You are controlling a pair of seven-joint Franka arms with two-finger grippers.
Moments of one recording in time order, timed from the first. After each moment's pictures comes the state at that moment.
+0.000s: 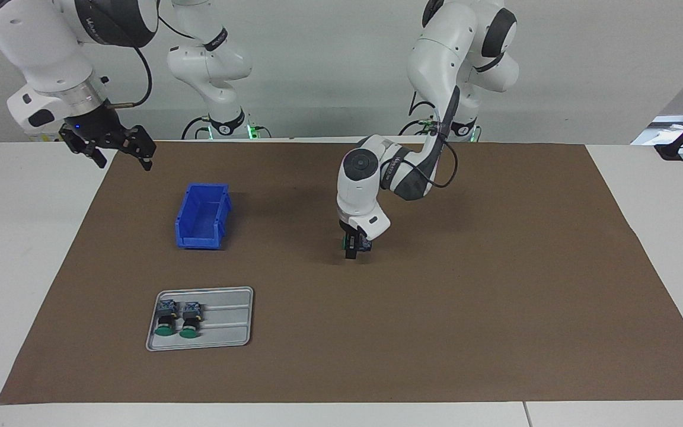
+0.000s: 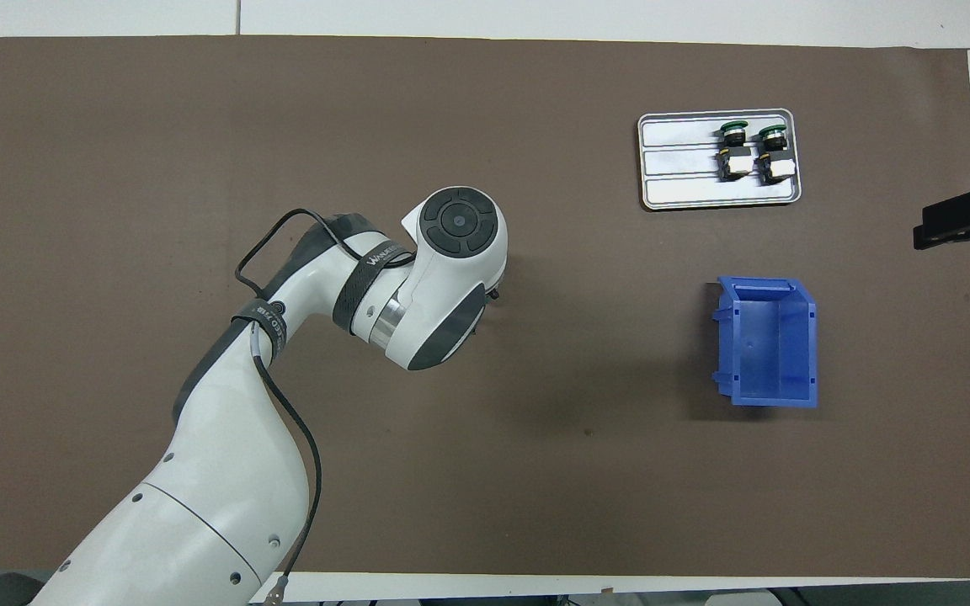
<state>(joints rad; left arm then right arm) -0.77 0.53 0.00 -1.65 -0.06 2.16 -2.08 0.05 -0.04 -0.12 -1.65 -0.02 1.57 0.01</state>
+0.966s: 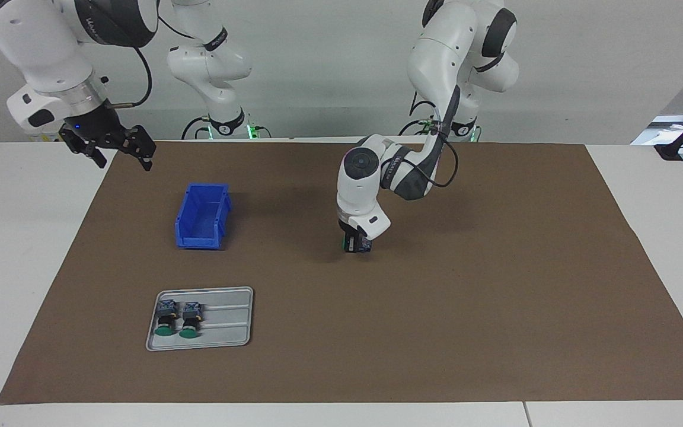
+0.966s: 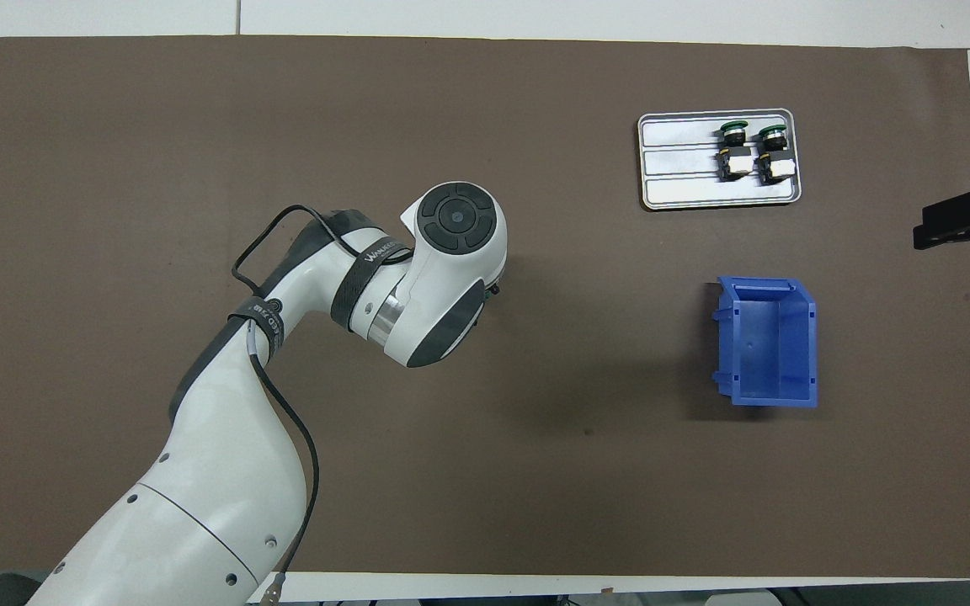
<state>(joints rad) -0.77 0.53 0.00 -1.63 -0.06 2.16 -2.08 0.05 -0.04 -0.12 -1.65 -0.02 1.57 0.01</state>
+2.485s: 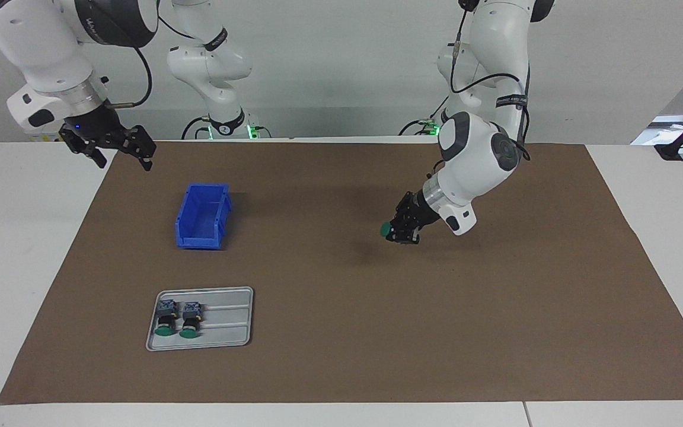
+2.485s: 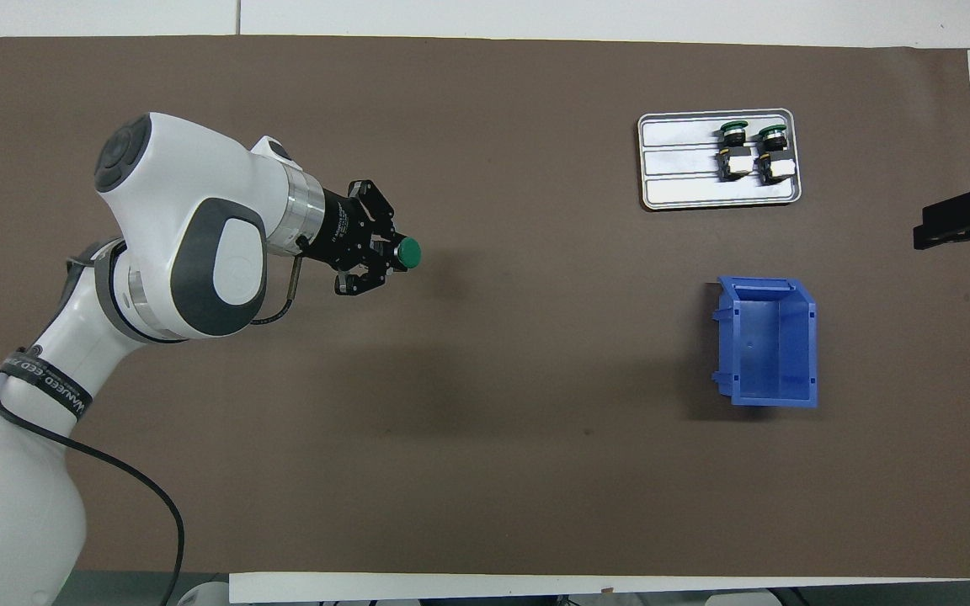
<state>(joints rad) -0.49 0.23 0.02 -1.90 -0.70 2.16 -1.43 0.05 -0.04 -0.12 -1.65 -0.02 1.57 0.01</state>
